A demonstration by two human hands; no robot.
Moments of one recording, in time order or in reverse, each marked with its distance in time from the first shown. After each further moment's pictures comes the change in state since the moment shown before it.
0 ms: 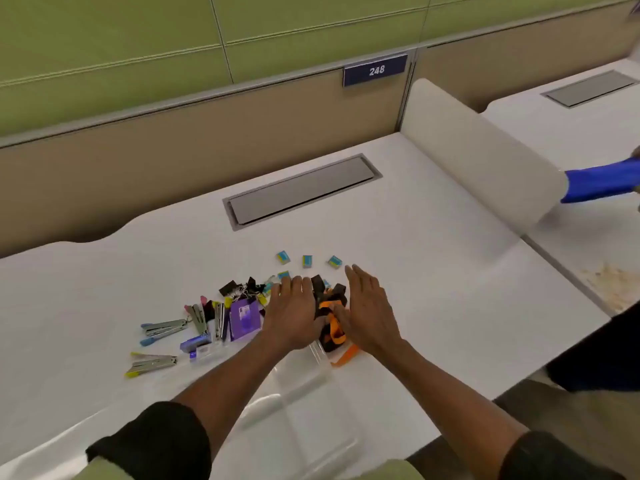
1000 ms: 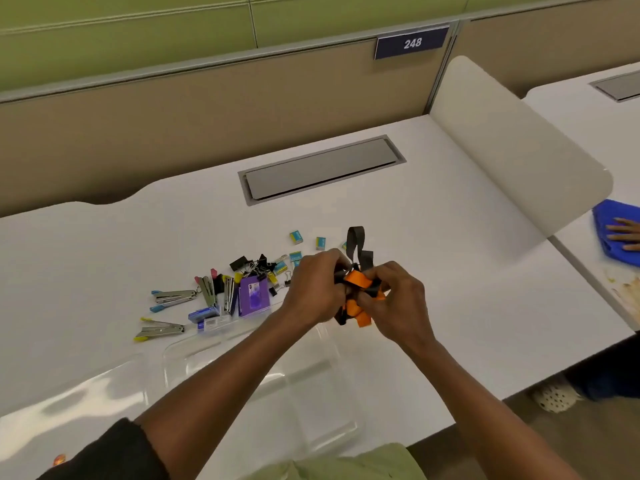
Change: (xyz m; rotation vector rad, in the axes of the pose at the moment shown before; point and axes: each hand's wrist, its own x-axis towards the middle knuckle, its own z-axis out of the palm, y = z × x) left_hand -0.028 0.026 -0.073 -0.733 0.167 -0.065; right_hand -0.014 -0.005 -0.040 0.379 0.196 -0.016
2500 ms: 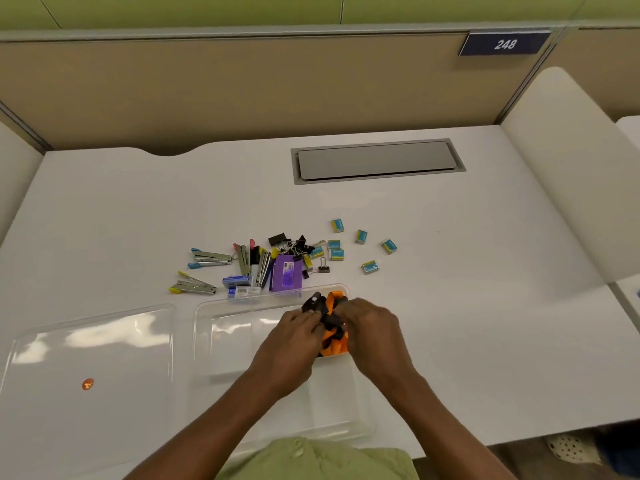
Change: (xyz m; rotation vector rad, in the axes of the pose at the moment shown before) left_hand -0.099 -0.124 0.046 0.496 -0.116 0.095; right_hand -0.035 -0.045 0.056 -0.391 -0.506 -0.285
